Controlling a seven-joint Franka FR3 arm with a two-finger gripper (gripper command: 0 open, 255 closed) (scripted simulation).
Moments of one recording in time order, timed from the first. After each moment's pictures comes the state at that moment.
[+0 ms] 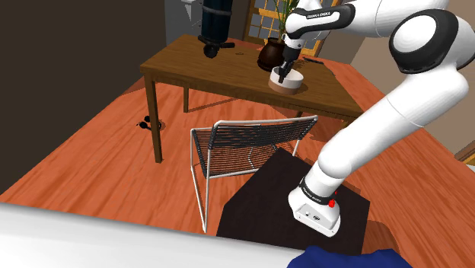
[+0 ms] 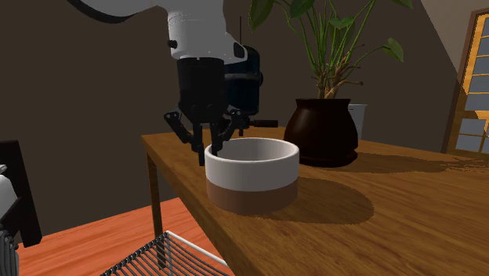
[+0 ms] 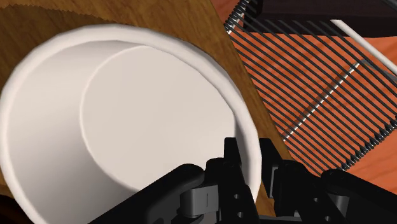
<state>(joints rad) -0.13 -0.27 -0.46 -2.15 -0.15 1.94 -0.58</state>
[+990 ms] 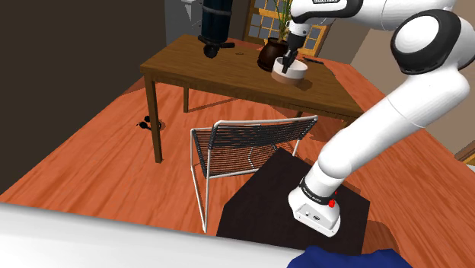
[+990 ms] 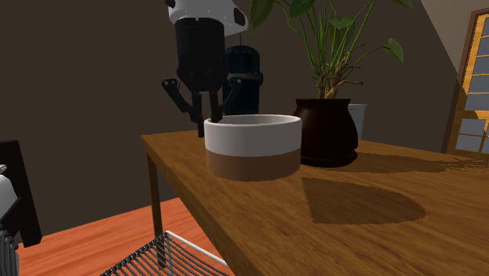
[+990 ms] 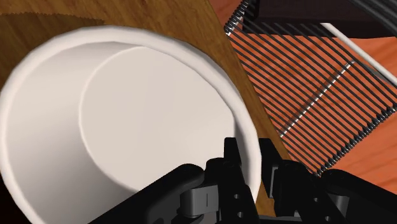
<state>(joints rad) -0.12 -0.28 -0.45 -2.03 -0.15 1.80 -0.59</state>
